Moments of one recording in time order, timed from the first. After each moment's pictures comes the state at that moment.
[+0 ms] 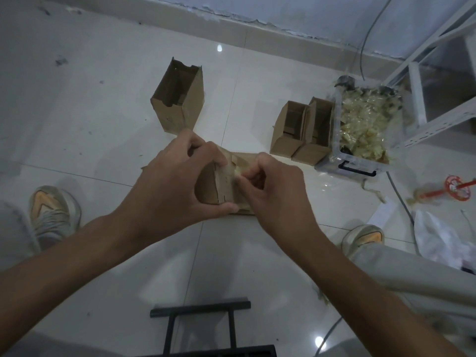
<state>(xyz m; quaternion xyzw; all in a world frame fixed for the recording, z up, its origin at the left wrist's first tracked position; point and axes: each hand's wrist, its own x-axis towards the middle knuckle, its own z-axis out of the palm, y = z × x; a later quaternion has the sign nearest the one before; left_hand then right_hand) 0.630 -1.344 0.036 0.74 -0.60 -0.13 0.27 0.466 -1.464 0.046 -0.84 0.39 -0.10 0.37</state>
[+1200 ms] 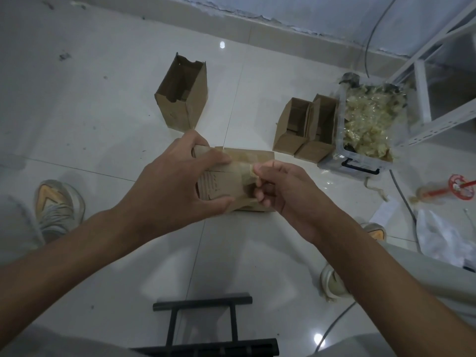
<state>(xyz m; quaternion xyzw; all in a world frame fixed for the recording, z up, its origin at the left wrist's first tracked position) 0.634 -1.336 0.033 0.75 -0.59 -0.15 0.24 0.454 -1.486 0.034 -0.49 0.41 -0.06 0.77</state>
